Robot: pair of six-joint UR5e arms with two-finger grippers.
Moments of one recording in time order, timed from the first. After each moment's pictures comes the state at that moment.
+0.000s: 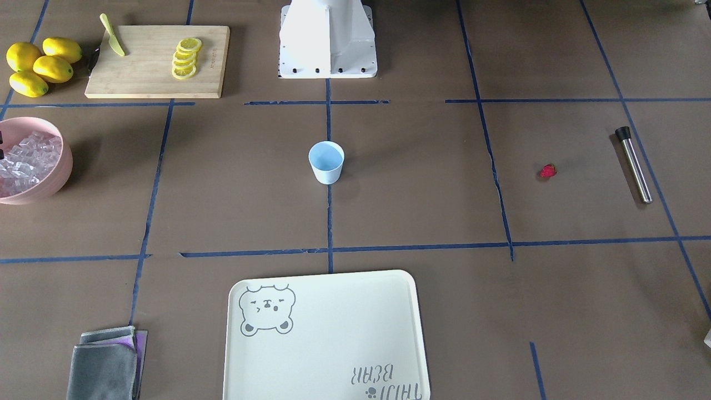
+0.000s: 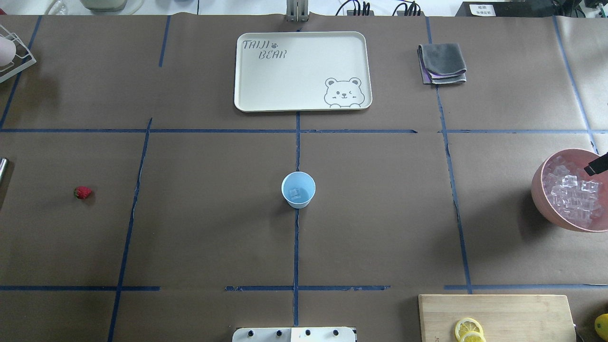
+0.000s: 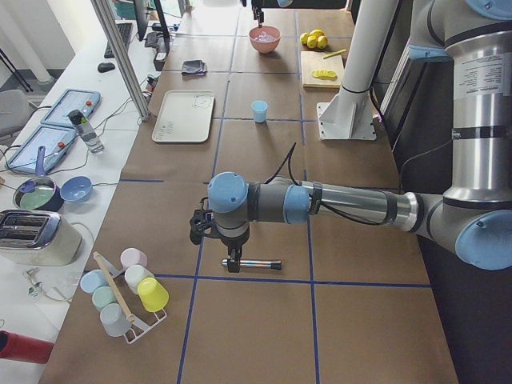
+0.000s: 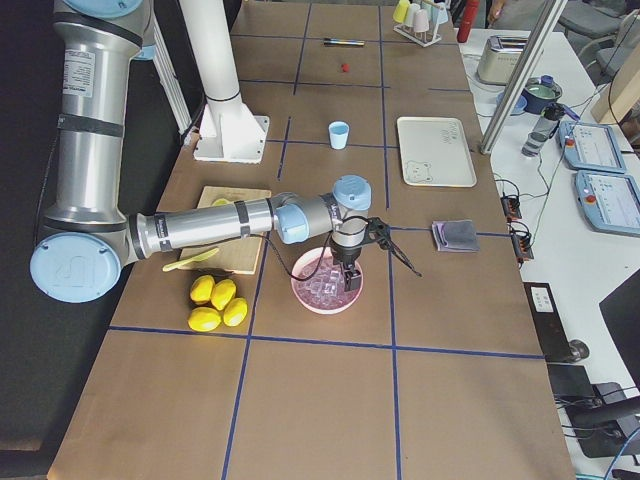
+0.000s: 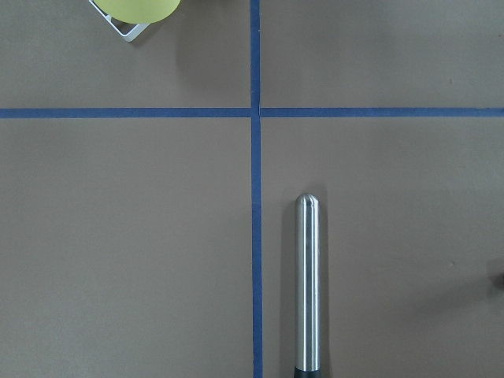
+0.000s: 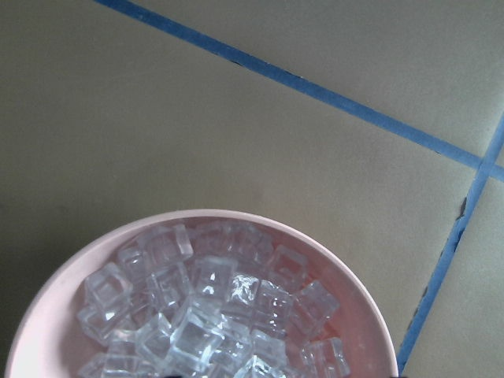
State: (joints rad) left arm -1.58 -1.47 -1.79 -1.47 -2.40 0.00; right arm 1.20 -1.70 1.86 -1.45 2.22 0.07
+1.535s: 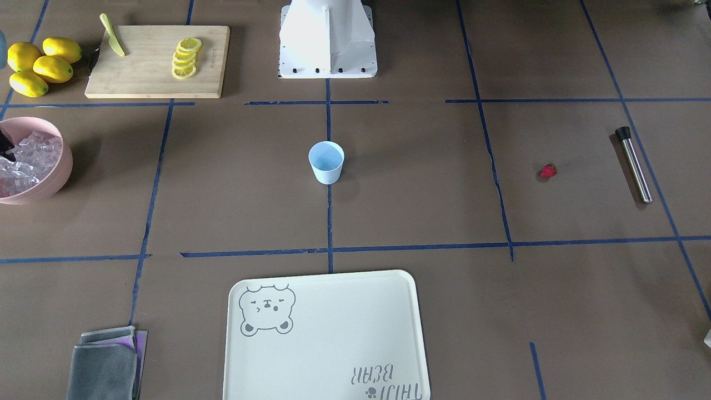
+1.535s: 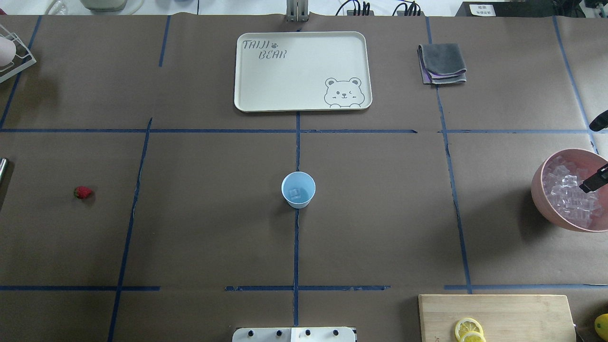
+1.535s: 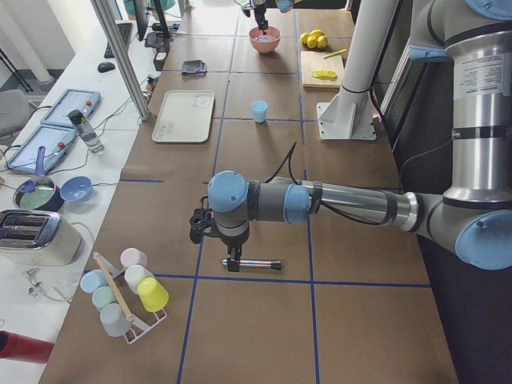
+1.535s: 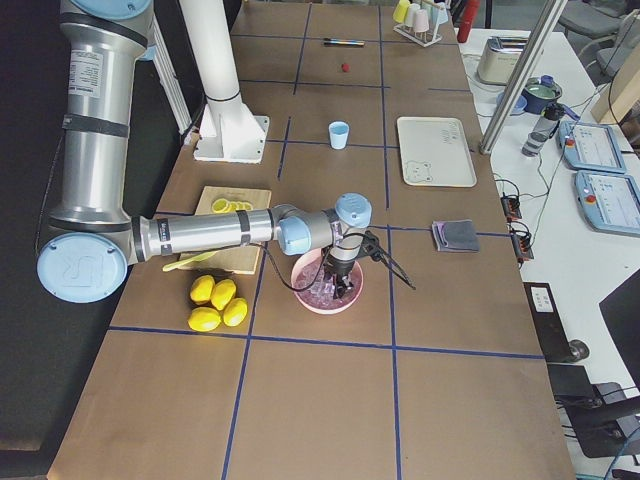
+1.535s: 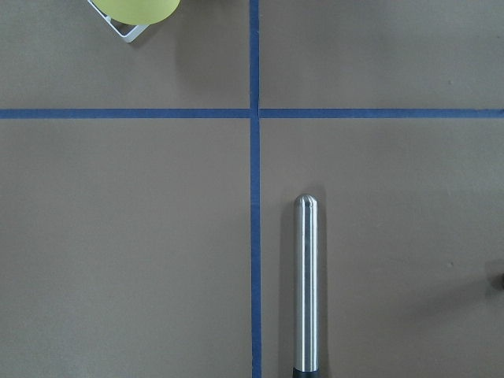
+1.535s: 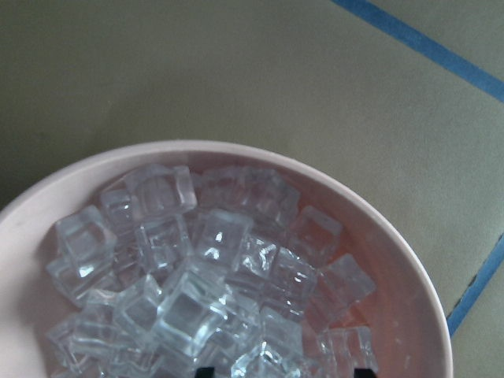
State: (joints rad) left arm -1.58 -1.47 -1.79 -1.47 -2.40 0.00; right arm 1.14 -1.70 1.78 -1.45 2.23 -0.03
